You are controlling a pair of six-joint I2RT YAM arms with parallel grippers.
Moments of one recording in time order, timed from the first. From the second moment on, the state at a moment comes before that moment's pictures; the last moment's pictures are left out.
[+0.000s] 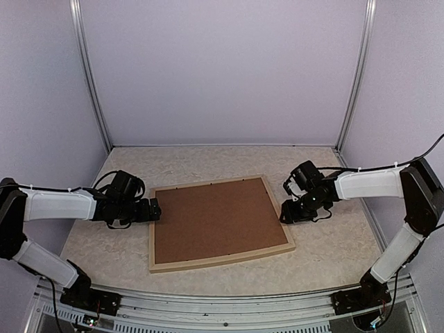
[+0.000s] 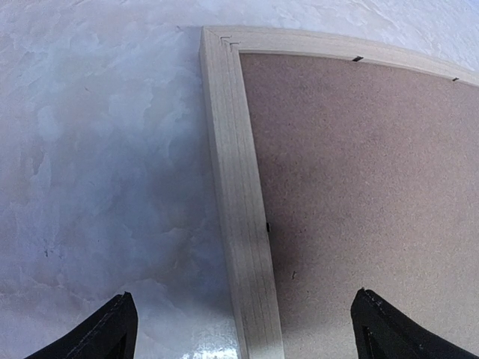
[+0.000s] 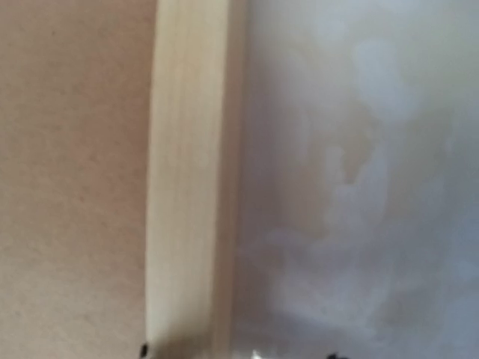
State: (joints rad) left arm -0.50 1.39 0.64 -0.17 -0.15 -0.55; right arm 0.55 1.62 0.91 -0.40 -0.08 0.34
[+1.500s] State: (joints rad) left arm -0.51 1.42 0.60 -0.16 -0.16 -0.56; right arm 0.69 1.79 1.16 -0.65 0.20 0.45
